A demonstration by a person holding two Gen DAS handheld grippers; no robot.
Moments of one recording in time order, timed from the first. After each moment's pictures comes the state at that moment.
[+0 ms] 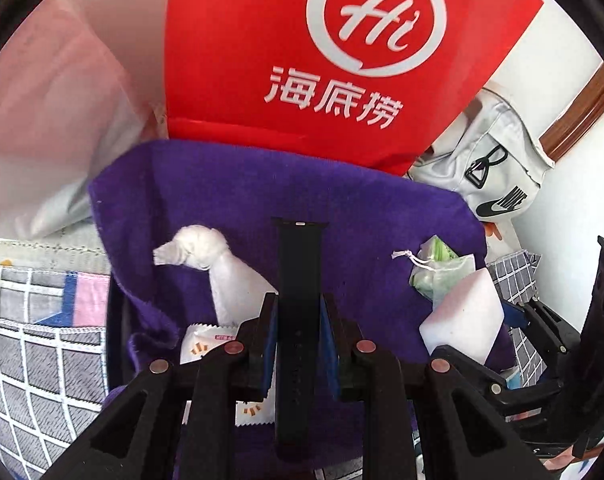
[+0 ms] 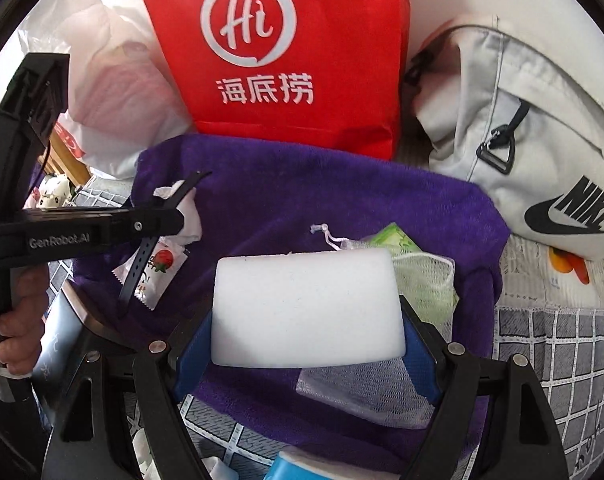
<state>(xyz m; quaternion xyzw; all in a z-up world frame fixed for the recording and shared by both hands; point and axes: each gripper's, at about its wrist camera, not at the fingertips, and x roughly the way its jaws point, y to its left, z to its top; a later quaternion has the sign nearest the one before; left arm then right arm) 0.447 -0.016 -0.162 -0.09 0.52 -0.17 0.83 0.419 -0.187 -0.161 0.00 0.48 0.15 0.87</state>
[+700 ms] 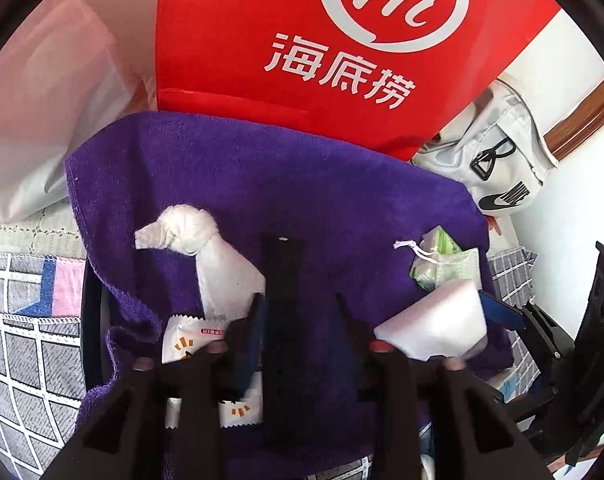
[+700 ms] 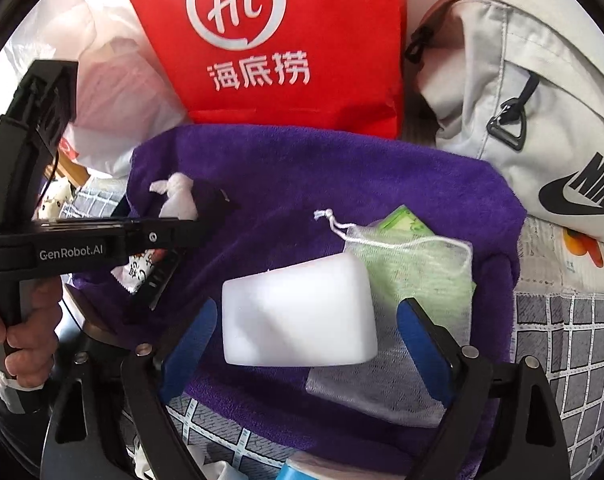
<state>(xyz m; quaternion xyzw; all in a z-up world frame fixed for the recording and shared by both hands) 0.452 -0.019 -0.174 -0.10 0.55 -0.17 0.81 0.425 -0.184 -0.169 0.01 0.49 0.14 0.86</state>
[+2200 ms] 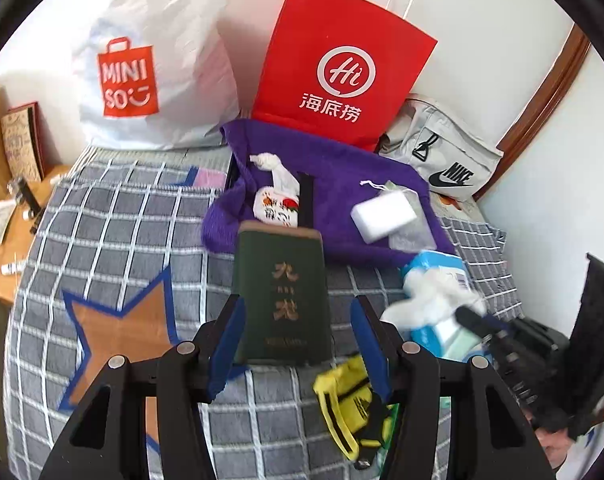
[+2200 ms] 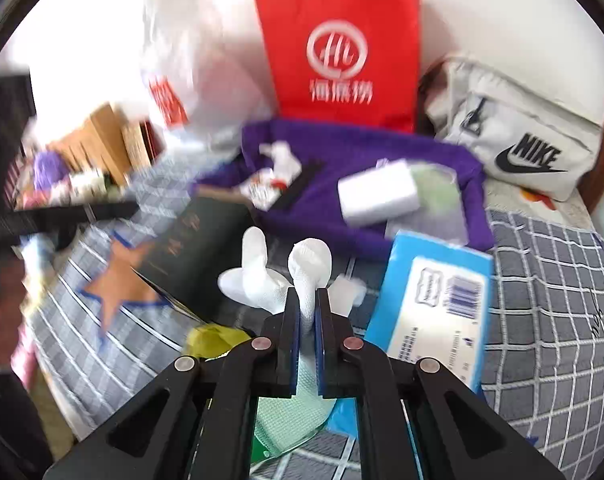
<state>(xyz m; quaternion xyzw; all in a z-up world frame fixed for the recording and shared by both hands) 0.240 0.052 -0.089 -0.11 0.47 -0.13 0.87 0.224 -0.169 -0.095 0.03 0.42 0.16 0.89</state>
